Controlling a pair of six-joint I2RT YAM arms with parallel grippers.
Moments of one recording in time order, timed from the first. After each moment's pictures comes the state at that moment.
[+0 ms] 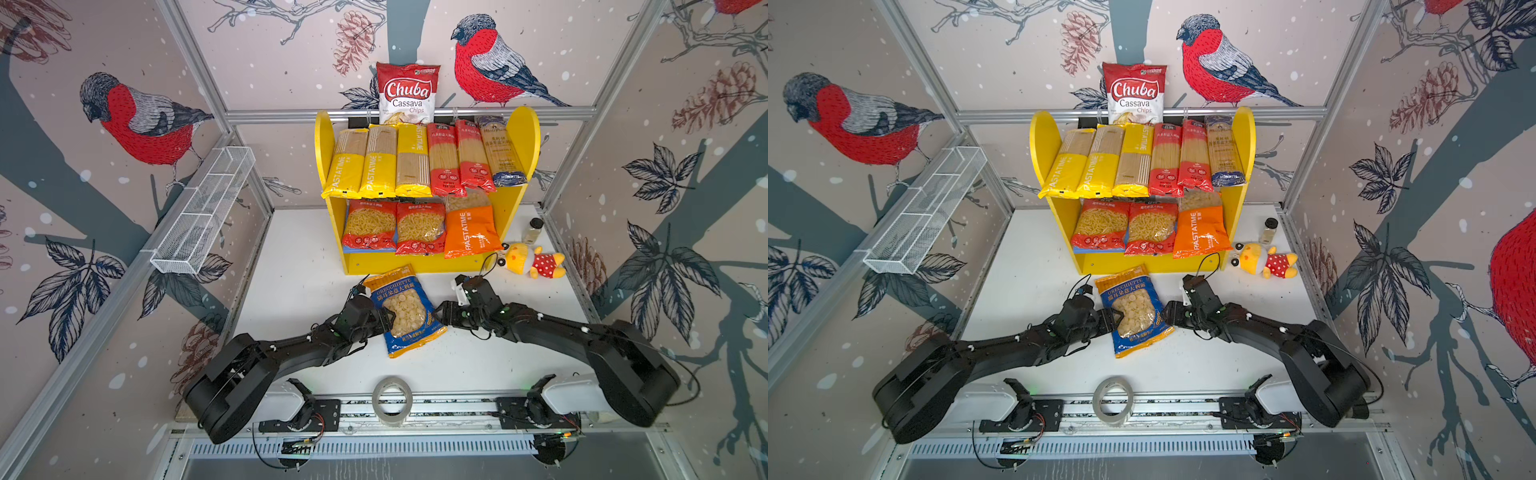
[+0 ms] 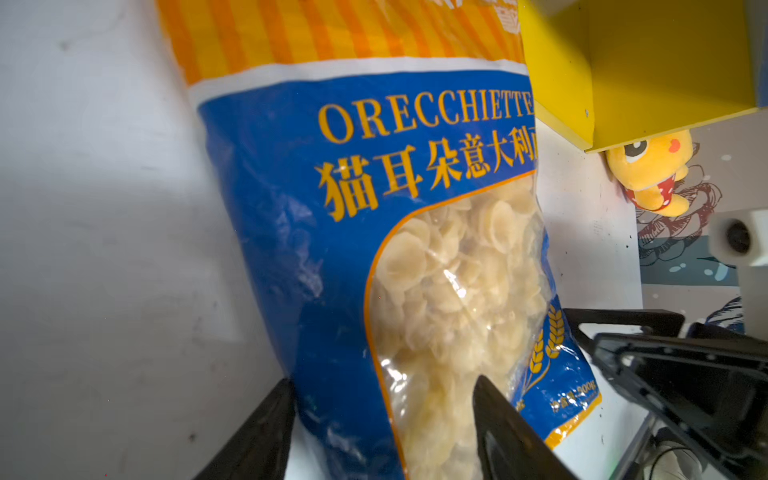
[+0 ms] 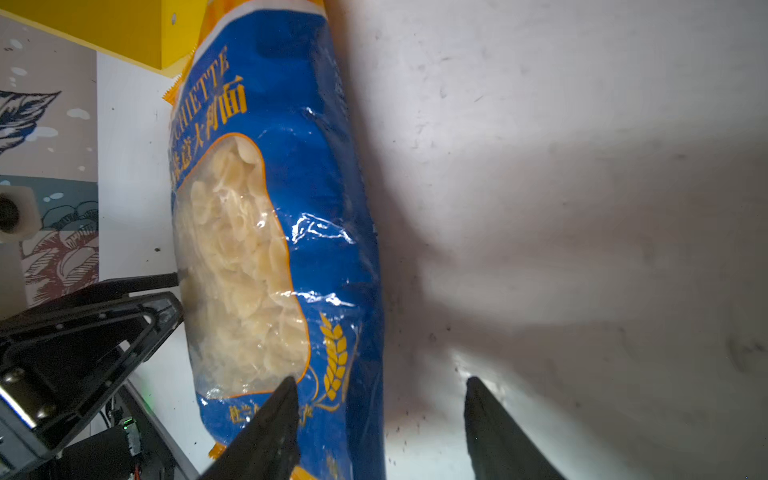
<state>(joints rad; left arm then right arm) -0.70 1.32 0.38 0.22 0.08 -0.92 0.68 1.41 0.57 -0.04 -0.28 0.68</state>
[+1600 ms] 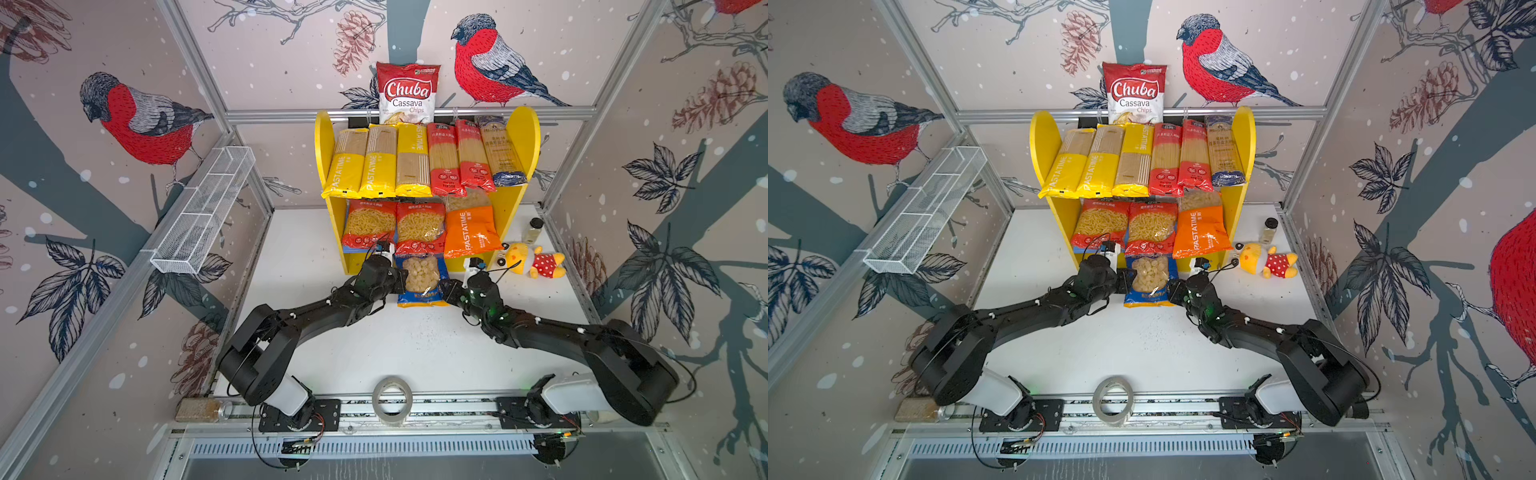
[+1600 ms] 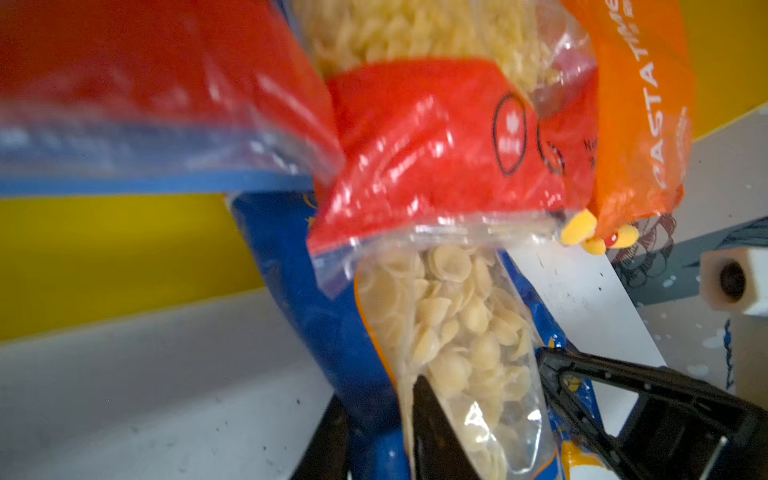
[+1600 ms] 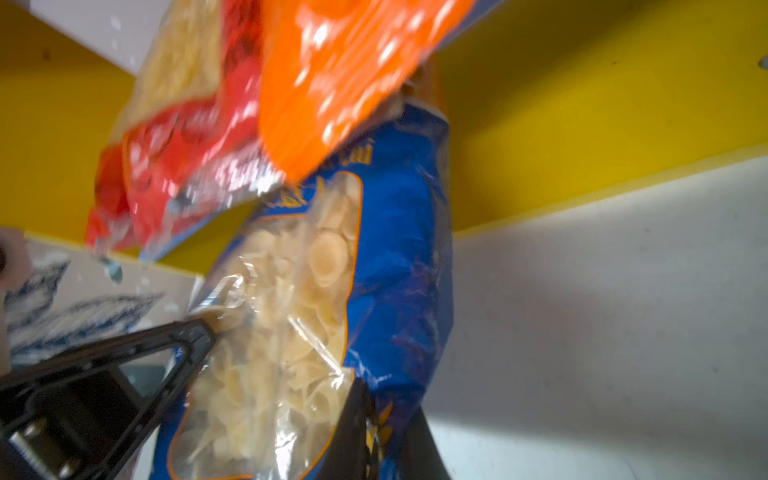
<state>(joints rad) -0.66 1.54 0.82 0.21 0.02 -0.57 0.67 1.41 0.52 0.45 0.08 0.82</state>
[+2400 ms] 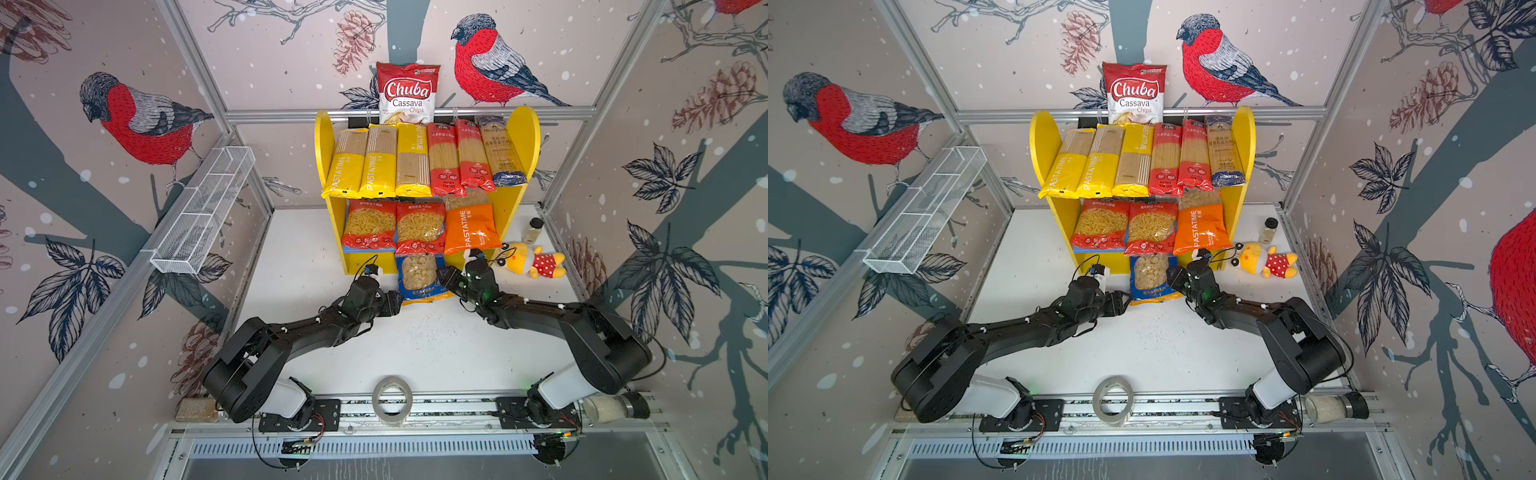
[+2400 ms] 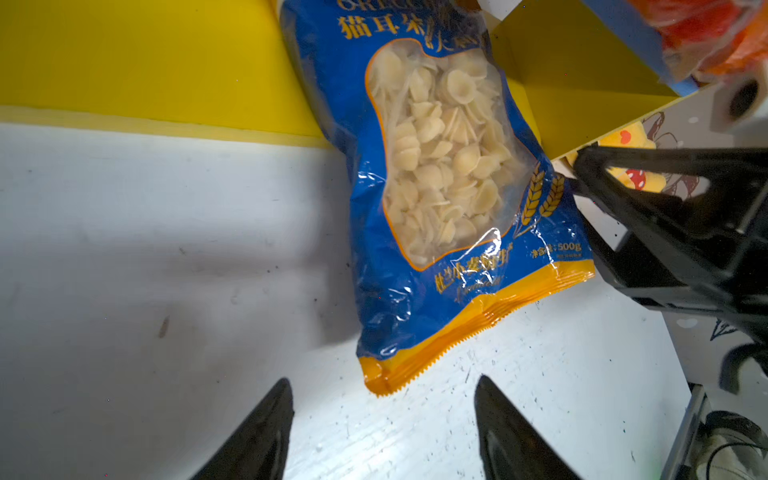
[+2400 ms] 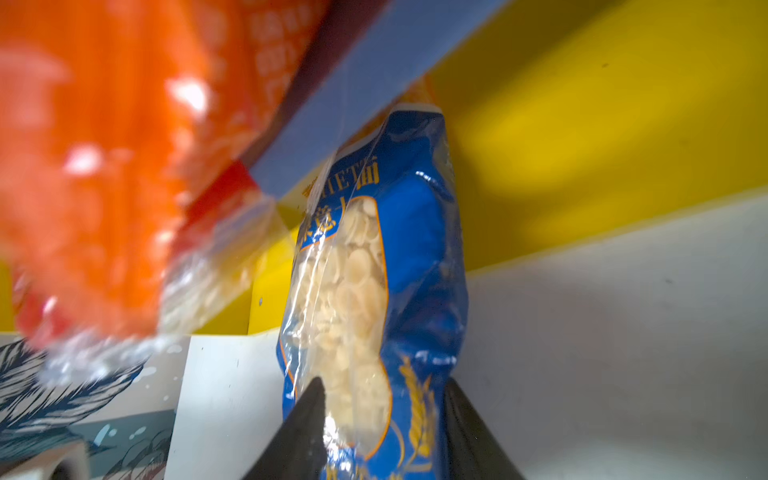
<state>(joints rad) -0.64 1.43 0.54 0.28 0.13 -0.68 0.58 1.53 0.60 0.43 -0.04 0.89</state>
